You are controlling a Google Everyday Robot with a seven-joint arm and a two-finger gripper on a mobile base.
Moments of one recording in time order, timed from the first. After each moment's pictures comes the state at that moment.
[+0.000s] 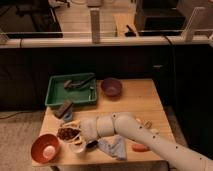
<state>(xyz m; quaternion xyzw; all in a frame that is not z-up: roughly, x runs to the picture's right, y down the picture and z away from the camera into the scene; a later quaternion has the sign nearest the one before) -0.162 0.175 0.605 -0.07 -0.60 -0.05 0.79</state>
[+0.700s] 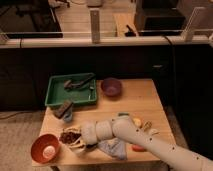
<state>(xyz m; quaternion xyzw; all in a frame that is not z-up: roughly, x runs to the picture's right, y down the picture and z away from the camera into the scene) -0.164 0.200 0.634 -0.10 -0.59 -0.04 0.80</state>
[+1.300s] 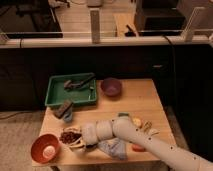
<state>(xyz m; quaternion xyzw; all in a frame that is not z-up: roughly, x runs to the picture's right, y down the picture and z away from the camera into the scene) -0.164 0.204 0.641 -0.11 -0.60 -0.02 0.79</state>
